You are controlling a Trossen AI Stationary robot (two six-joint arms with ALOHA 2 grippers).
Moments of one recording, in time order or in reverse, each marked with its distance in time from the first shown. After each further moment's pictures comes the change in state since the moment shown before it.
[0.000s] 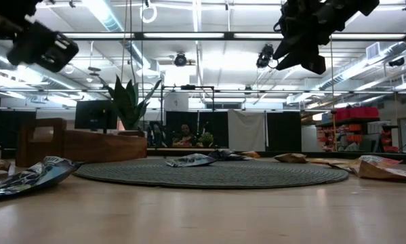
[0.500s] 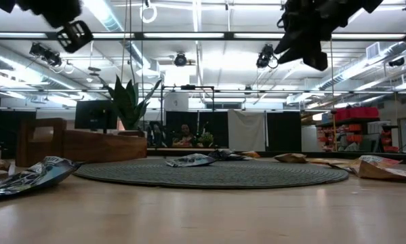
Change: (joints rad) left arm 0.299 -0.312 0.000 0.080 0.123 -0.322; right arm 0.000 -0.030 0.000 0.001 0.000 0.031
